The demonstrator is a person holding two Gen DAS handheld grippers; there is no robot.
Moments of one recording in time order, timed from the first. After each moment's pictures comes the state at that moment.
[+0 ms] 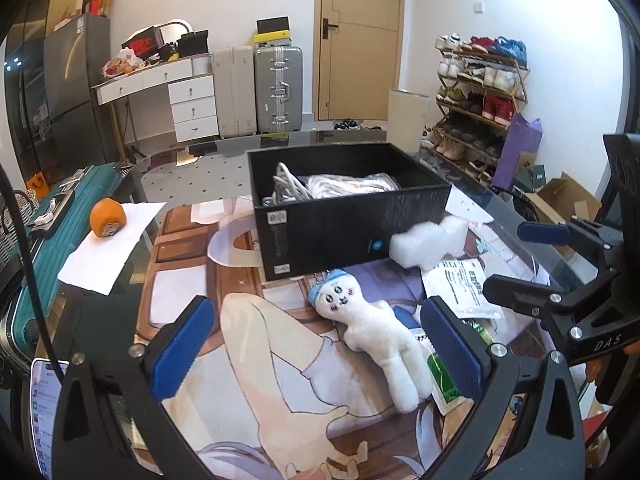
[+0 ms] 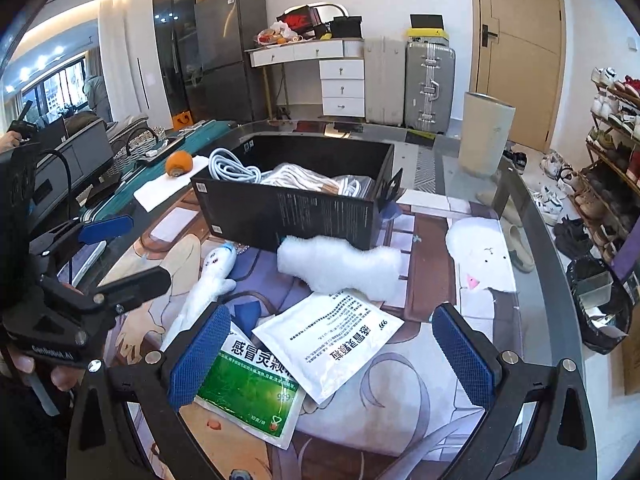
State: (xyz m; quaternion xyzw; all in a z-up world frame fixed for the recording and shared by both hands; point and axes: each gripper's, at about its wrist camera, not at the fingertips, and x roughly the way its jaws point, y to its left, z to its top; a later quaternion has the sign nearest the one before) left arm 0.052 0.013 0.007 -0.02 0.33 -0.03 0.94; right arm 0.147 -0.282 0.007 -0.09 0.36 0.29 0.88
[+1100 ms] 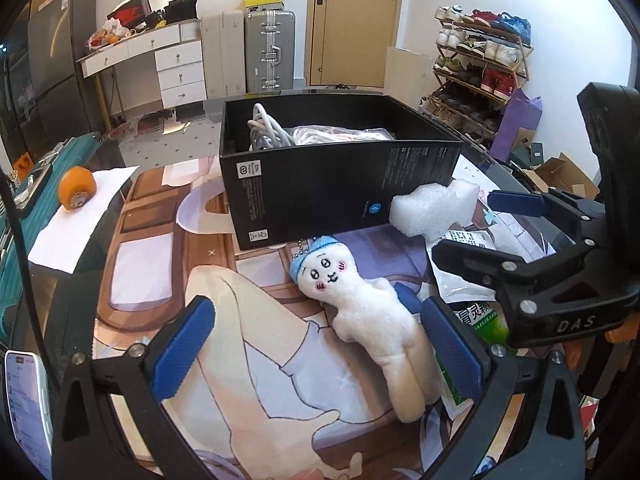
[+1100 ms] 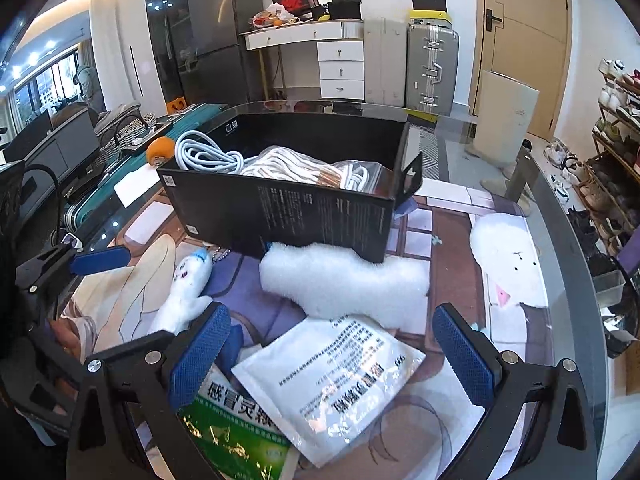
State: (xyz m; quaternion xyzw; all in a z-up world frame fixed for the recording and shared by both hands) left arm 0.077 0.009 -0.022 -0.02 0.39 -0.05 0.92; right arm 0.189 -0.253 -0.017 -0.10 0.39 0.29 0.87
